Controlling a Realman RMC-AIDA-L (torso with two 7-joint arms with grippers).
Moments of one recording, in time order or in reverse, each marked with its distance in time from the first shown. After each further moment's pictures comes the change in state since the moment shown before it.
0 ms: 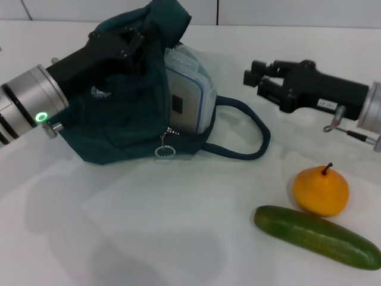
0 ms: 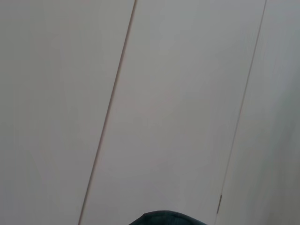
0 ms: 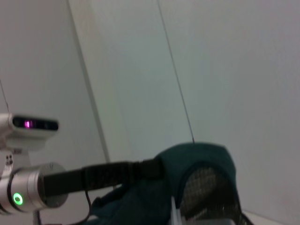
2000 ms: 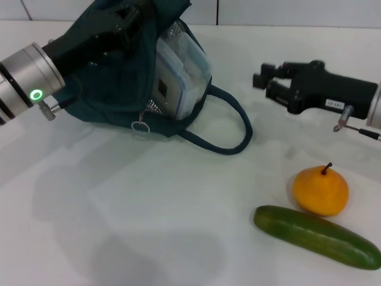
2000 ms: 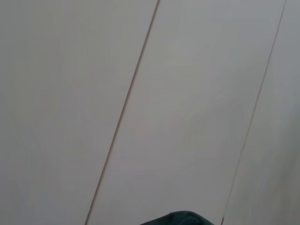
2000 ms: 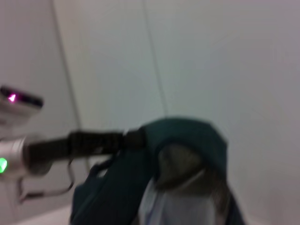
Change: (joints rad) left arm -0.025 0.004 -0.023 0.052 0.005 -0.020 -0.130; right arm -0.159 0.034 0.448 -0.314 -0.641 0.136 0.213
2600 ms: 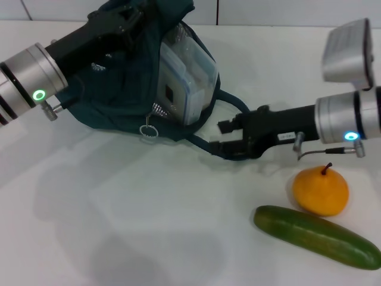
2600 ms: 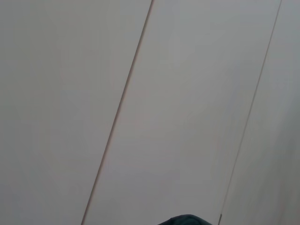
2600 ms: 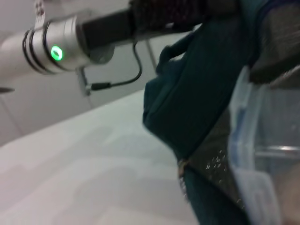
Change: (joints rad) left arm -0.003 -0.003 0.004 0.002 0.006 -0.004 0.006; right arm 0.195 0.043 0.001 0.001 -0.507 -0.022 0.427
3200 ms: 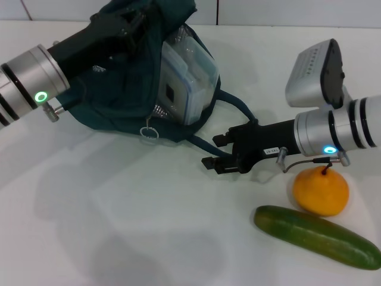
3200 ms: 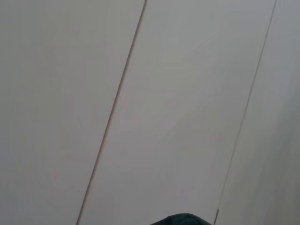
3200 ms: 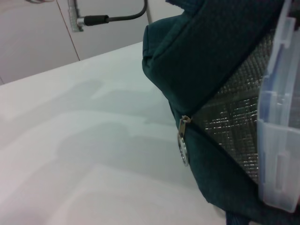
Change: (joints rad) left arm -0.001 -0.002 0.002 0.000 0.011 0.002 0.005; right arm 0.007 0.040 -0.099 -0.017 -0.072 0.139 0.023
